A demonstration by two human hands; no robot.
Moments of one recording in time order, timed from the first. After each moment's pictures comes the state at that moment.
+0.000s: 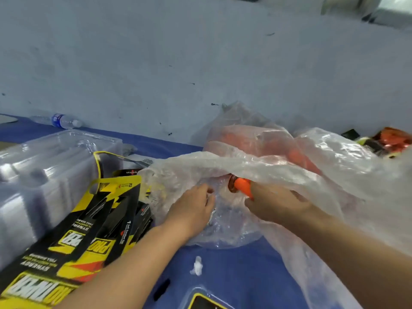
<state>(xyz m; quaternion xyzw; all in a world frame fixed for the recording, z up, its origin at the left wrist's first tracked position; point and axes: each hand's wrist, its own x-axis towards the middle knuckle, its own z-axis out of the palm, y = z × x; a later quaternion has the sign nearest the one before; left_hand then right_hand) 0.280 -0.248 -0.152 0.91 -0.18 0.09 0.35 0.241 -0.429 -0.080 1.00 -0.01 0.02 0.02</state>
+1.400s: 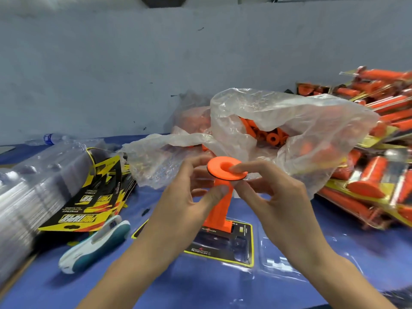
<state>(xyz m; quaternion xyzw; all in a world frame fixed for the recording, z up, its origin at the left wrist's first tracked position) -0.018 -0.274 -0.062 0.73 -0.34 0.06 0.60 -0.075 -0.437 -0.067 0.80 0.10 0.37 -0.46</state>
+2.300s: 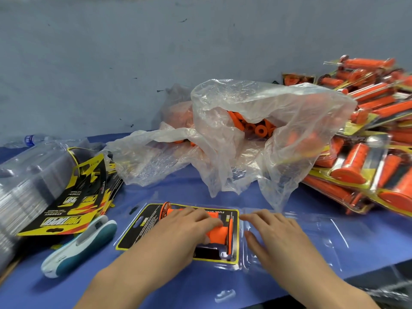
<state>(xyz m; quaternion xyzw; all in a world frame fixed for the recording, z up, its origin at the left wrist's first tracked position) -0.009 -0.268 -0.110 0.86 -0.50 0.08 0.05 -0.102 -0.472 -0.144 0.98 -0.01 0.17 -0.10</state>
